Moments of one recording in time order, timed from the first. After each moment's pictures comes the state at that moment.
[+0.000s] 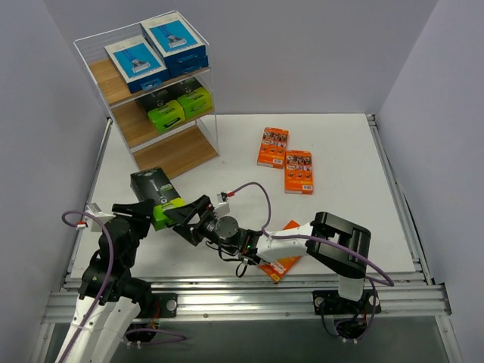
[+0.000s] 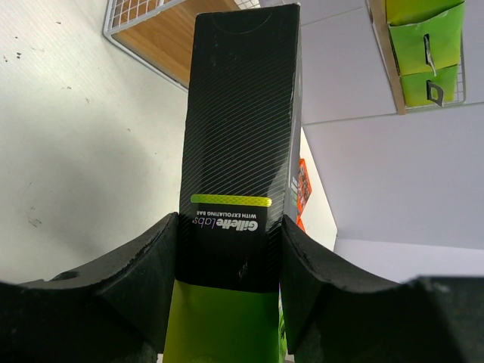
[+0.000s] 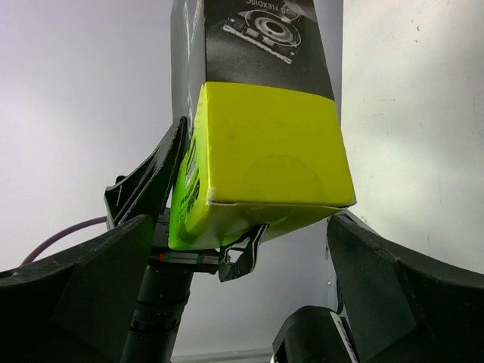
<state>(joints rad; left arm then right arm) -0.29 0.33 0.50 -0.50 -0.39 -1.27 1.22 1.83 0.89 0.89 0.26 1.59</state>
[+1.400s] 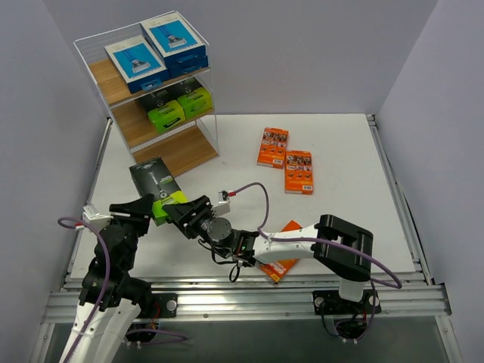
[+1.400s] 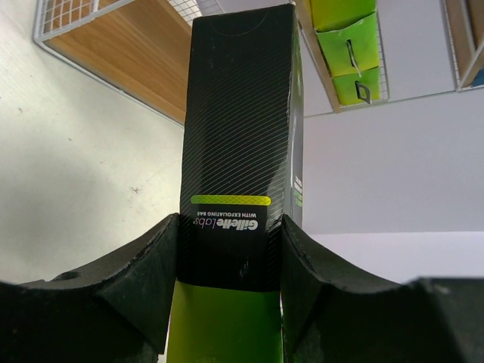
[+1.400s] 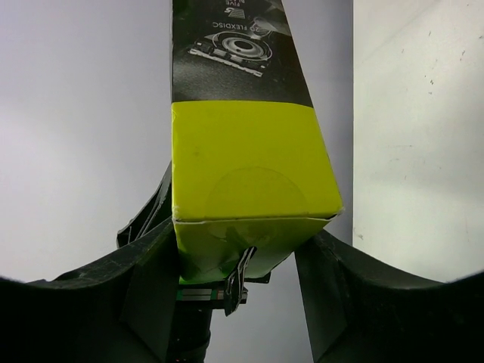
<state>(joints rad) -0.29 0.25 0.46 -0.39 -0.37 -1.28 1.27 1.81 0.98 0.79 0.48 1.57</state>
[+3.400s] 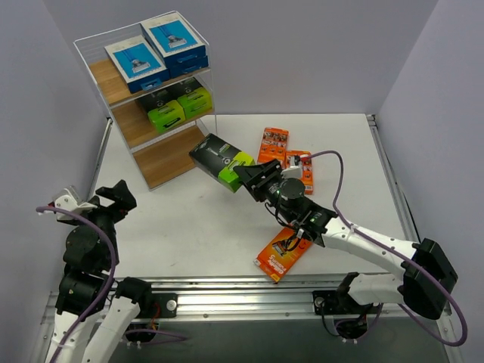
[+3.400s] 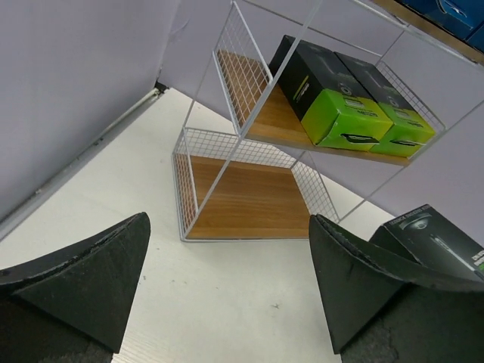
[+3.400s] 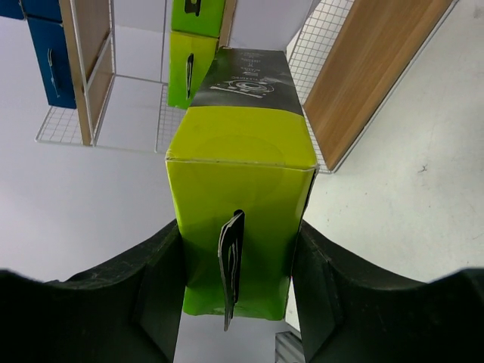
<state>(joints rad) -0.31 0.32 0.76 -0.39 -0.62 -0.45 0.86 1.22 0.73 0.40 0.29 1.37</state>
